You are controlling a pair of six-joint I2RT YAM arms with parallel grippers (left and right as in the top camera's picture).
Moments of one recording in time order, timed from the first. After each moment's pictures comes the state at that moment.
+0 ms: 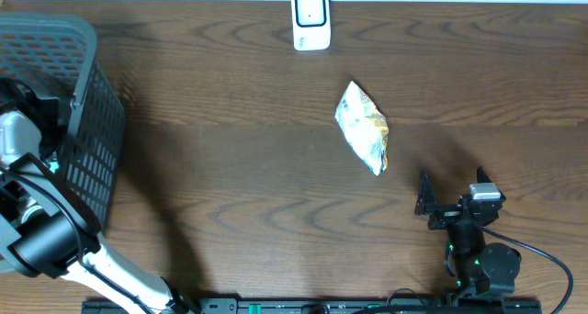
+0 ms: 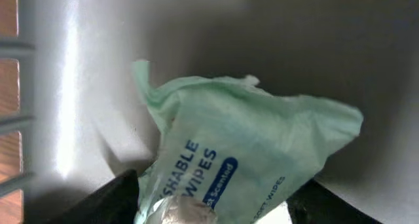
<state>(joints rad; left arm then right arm) 0.67 2.02 1.45 -0.69 -0.12 0.48 -0.06 0.01 0.01 -0.06 -0.13 0.02</state>
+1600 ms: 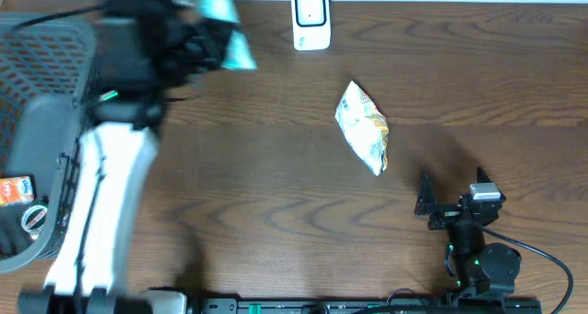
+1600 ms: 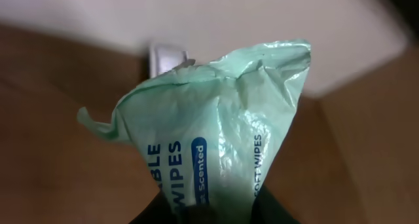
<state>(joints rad) -0.13 1.52 1.44 -0.47 0.48 -0.47 -0.06 0.01 0.01 -0.06 -0.13 0.02</state>
